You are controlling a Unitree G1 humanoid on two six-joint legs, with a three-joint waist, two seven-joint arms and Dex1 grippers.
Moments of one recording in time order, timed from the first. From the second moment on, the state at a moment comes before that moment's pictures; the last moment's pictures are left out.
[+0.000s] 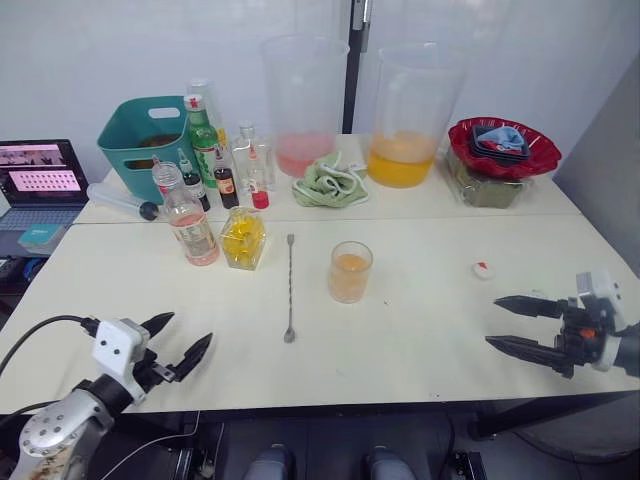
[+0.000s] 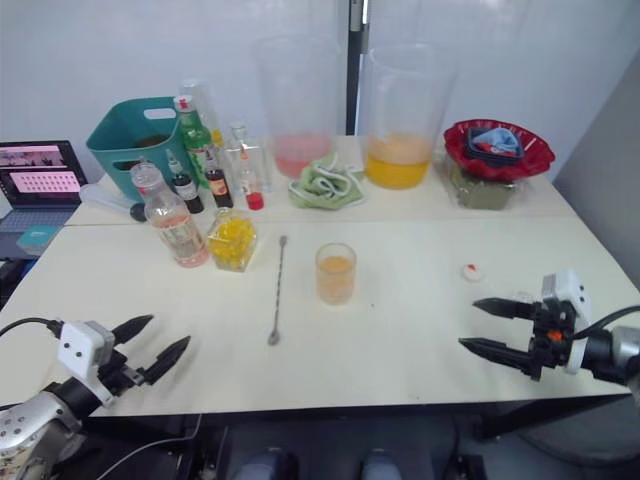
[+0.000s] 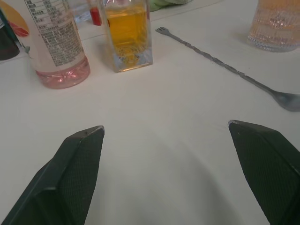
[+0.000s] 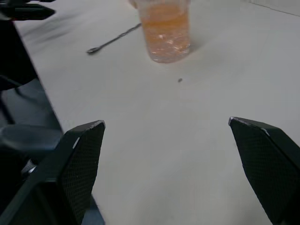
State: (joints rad) left arm 0.33 0.48 0.35 -0.46 -0.43 0.27 -0.61; right arm -0.04 -1.04 -0.33 -0.01 0.67 0.47 1.41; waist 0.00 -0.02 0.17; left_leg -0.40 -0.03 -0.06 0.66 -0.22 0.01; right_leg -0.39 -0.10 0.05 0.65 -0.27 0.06
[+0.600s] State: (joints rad) left arm 0.15 0.27 -0.07 -0.62 -0.24 0.61 -0.23; right arm -0.23 -1.07 -0.21 -0.10 0.69 0.62 1.48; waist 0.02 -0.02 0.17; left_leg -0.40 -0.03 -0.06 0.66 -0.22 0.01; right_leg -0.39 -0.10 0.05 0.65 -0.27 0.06
